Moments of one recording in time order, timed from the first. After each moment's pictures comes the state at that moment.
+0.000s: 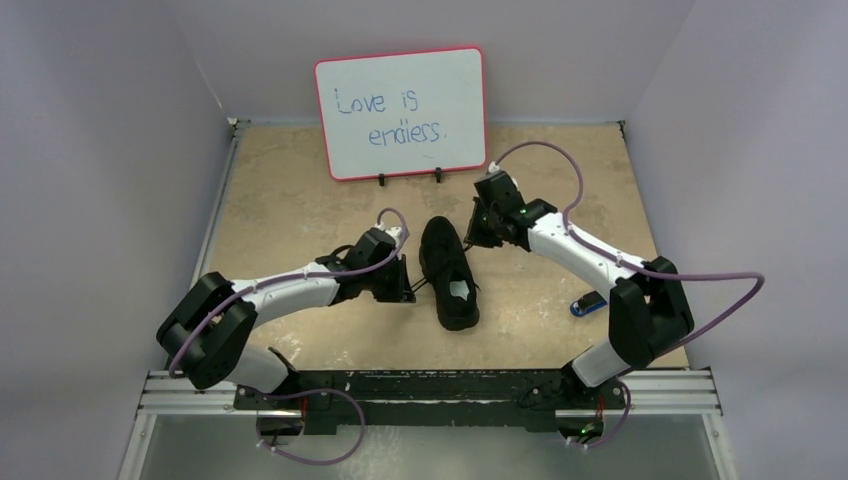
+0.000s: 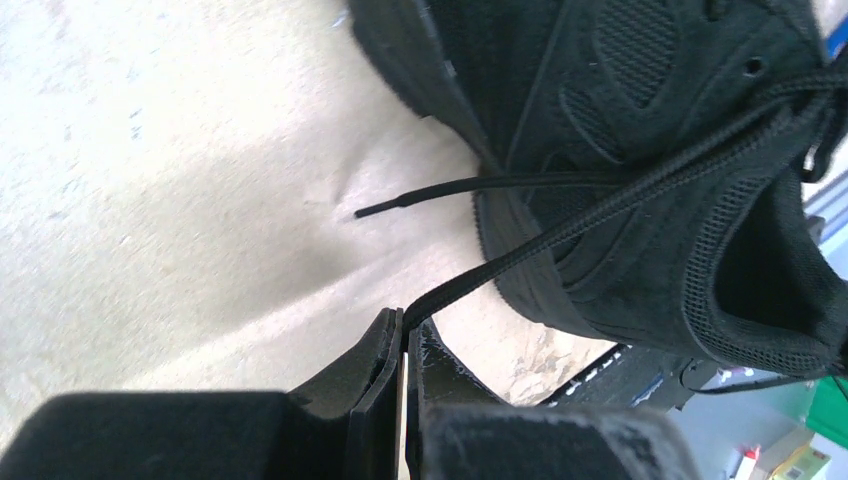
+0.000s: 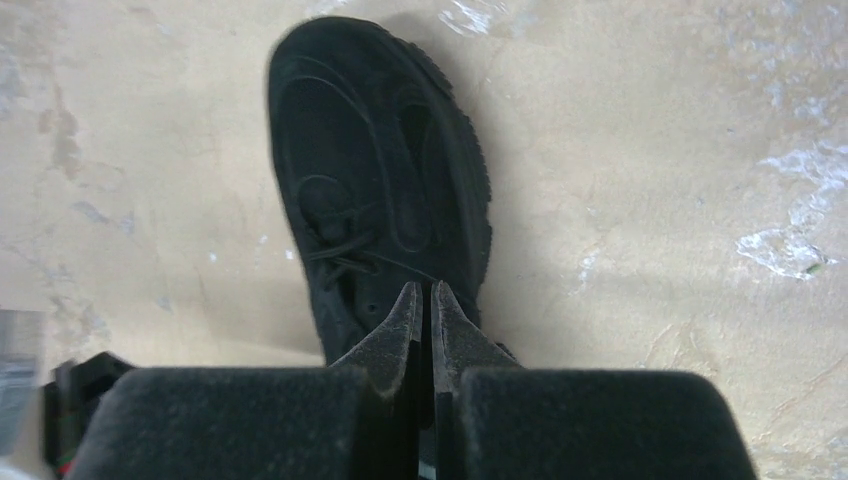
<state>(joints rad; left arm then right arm) -0.73 1.44 0.69 -0.12 0.23 -0.70 0.55 1.54 1.14 -0.53 0.07 0.73</state>
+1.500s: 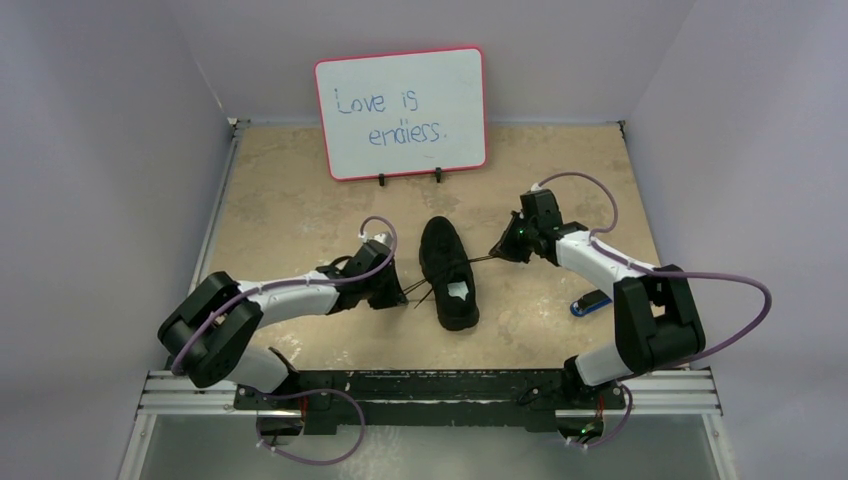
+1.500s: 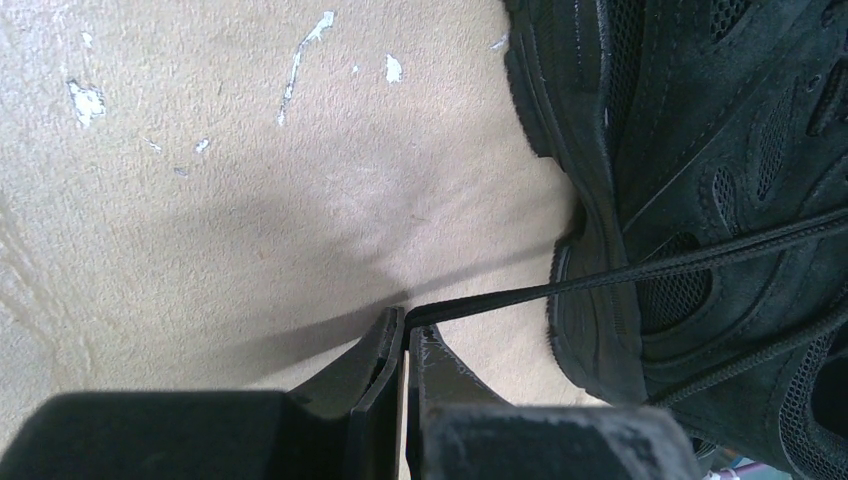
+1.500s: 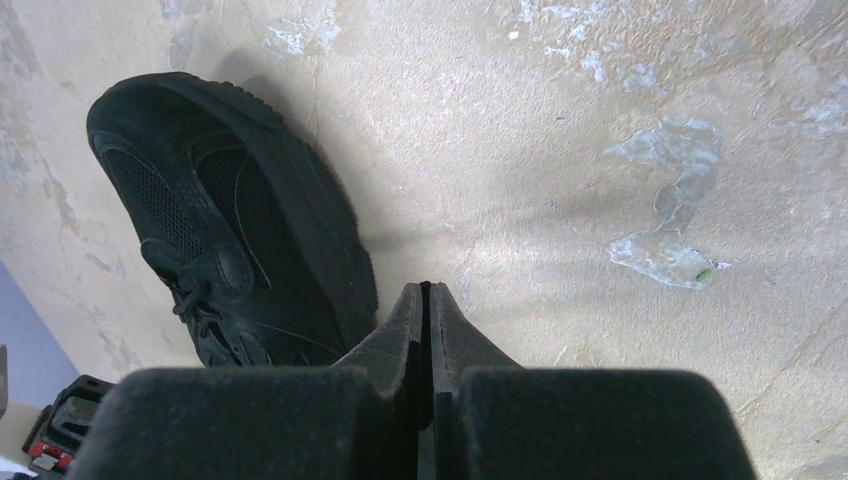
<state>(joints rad) -0.74 1.45 0.60 -0.11 0.04 -0.88 0.29 1.48 0.82 -0.29 -0.11 0.76</state>
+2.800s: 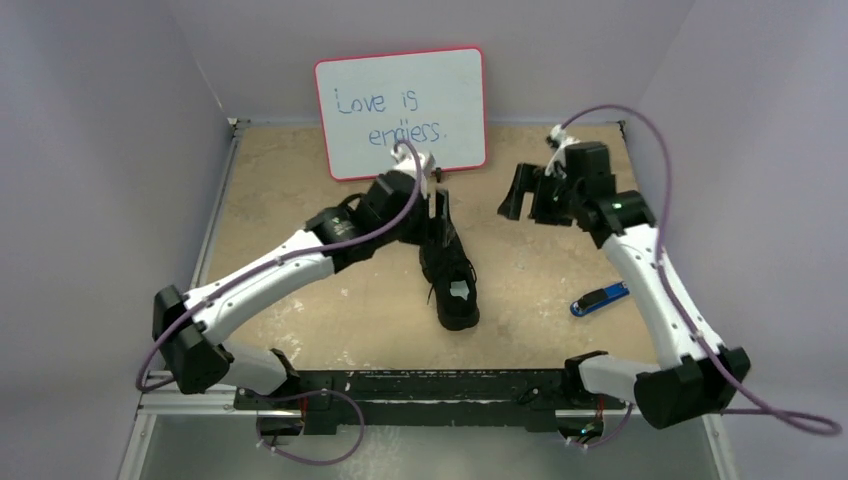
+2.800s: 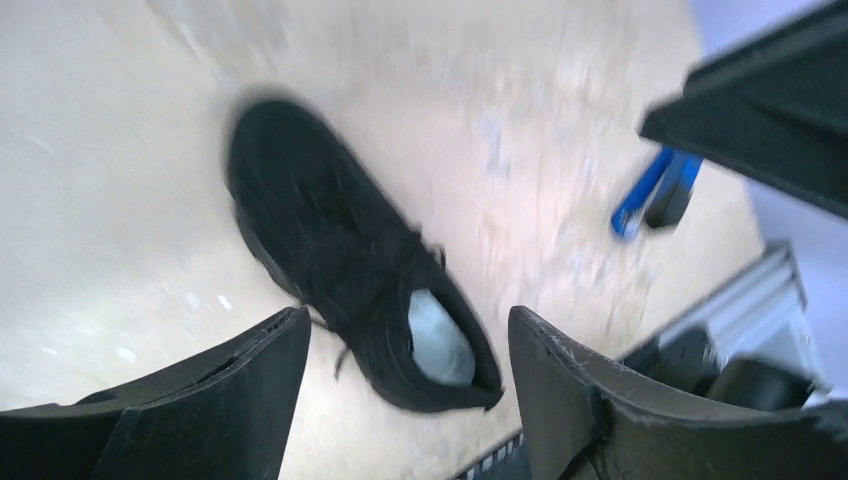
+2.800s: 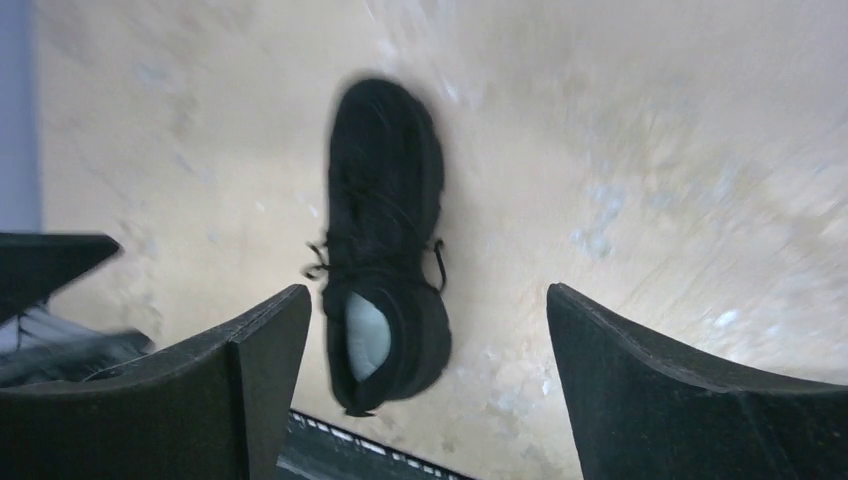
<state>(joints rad) -0.88 1.42 1.24 -0.47 -0.09 -0.60 0.26 1.24 1.20 -0.79 -0.18 0.38</state>
